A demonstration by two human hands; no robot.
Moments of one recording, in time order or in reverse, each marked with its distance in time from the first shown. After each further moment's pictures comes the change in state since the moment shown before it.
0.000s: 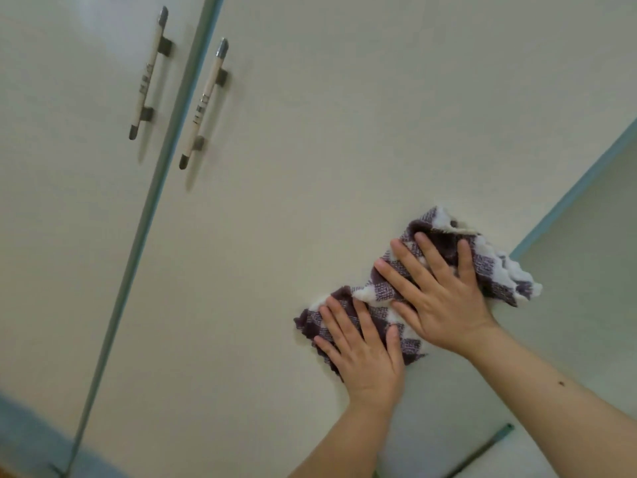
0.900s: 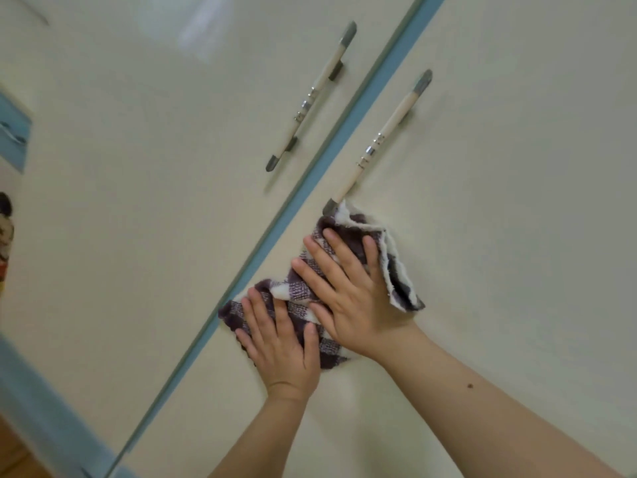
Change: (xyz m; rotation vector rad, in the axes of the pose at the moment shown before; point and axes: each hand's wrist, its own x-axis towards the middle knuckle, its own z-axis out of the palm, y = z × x) left_hand 0.159 -0.212 -0.087 -0.022 0.193 -0.116; right_hand 0.237 -0.171 0.024 0.441 0.167 -0.104
